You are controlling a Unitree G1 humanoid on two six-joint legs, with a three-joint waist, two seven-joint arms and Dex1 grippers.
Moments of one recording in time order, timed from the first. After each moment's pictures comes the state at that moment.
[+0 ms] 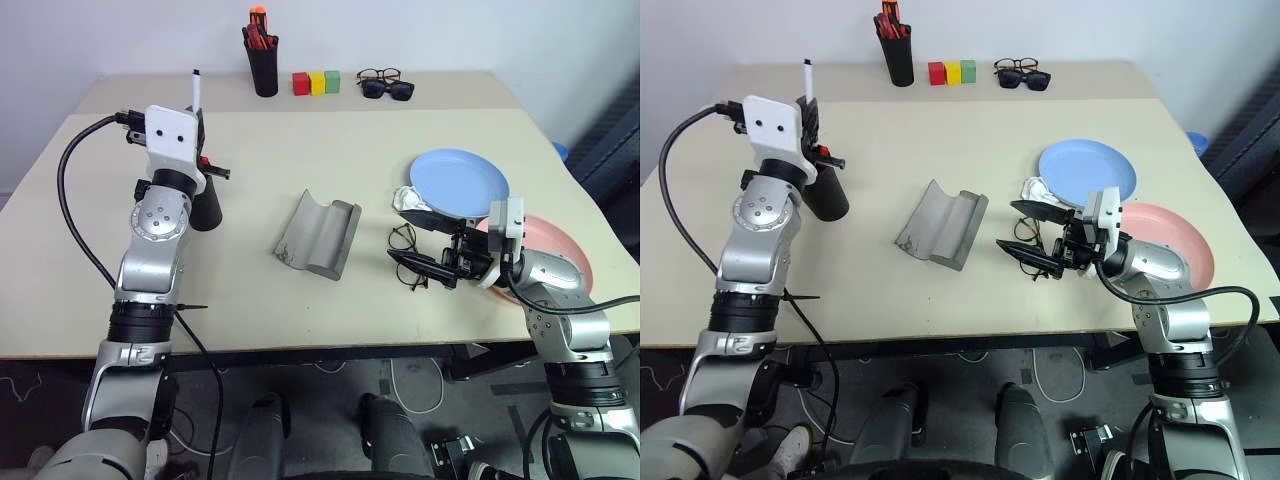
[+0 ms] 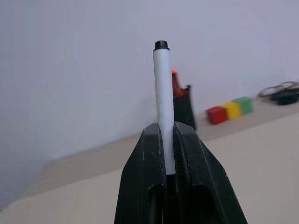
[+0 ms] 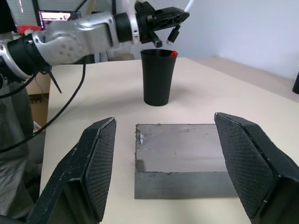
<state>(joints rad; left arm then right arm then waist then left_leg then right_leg) -0.68 0.41 0.08 0.19 -0.02 0.06 0.02 -0.32 -0.57 -0.11 -0.06 0.59 0.15 1.15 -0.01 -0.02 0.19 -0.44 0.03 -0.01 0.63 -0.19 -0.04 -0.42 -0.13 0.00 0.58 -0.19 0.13</state>
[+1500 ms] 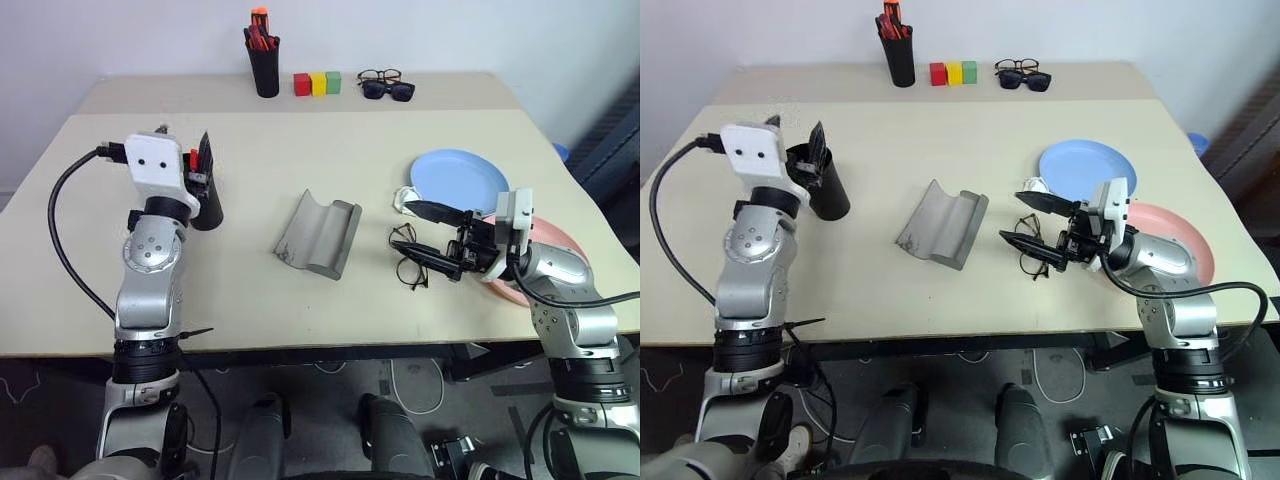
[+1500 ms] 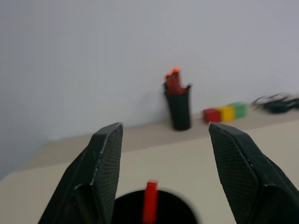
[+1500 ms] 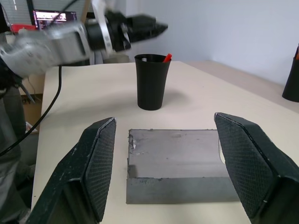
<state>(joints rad) -0.50 0.31 0.17 -0.26 -0.17 0.36 -0.10 -0.34 -0.58 -0.14 -0.07 0.59 0.18 1.13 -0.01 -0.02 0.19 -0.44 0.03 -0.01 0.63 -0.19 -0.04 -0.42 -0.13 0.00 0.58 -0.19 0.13</state>
